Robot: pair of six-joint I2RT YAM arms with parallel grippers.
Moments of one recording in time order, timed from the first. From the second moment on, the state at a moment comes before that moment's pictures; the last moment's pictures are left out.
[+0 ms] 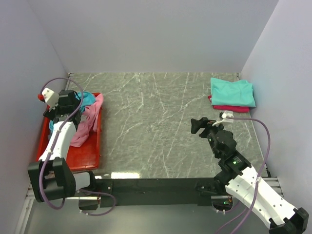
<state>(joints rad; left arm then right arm) 0.16 1.21 0.88 -0.22 -0.65 -0.67 0.57 0.51 0.40 -0.04 0.42 0.44</state>
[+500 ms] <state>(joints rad) 0.22 1.34 0.80 -0.15 -0.58 -0.68 0.57 0.53 0.39 -0.03 0.41 0.44</state>
